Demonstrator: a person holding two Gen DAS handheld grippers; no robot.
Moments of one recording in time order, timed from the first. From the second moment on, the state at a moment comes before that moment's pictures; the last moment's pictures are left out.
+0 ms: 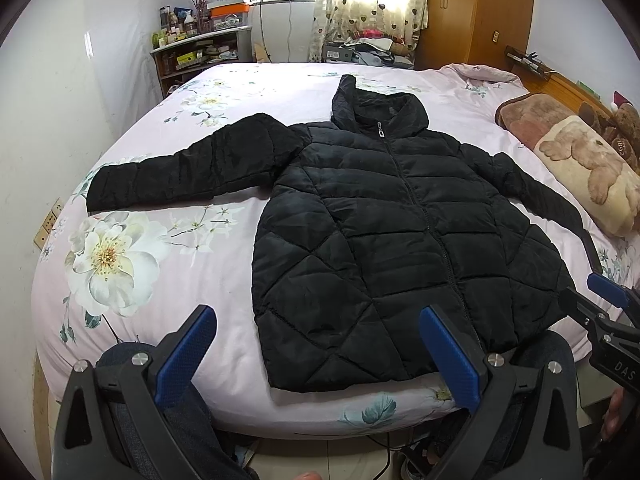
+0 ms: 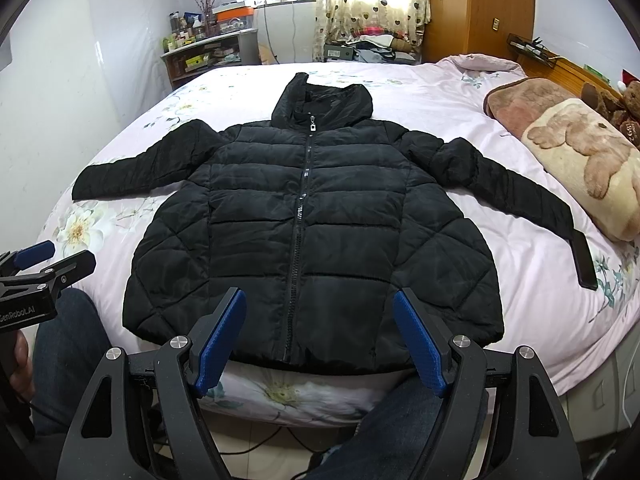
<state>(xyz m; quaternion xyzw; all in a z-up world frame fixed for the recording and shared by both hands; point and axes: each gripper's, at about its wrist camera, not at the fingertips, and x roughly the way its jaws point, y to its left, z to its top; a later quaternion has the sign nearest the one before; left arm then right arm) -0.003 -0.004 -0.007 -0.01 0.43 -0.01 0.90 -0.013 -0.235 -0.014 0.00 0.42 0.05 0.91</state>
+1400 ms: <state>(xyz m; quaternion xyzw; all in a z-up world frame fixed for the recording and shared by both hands) 0.032 0.009 -0.027 0.01 0.44 0.00 0.90 0.020 -0.229 -0.027 -0.01 0.43 0.05 0.90</state>
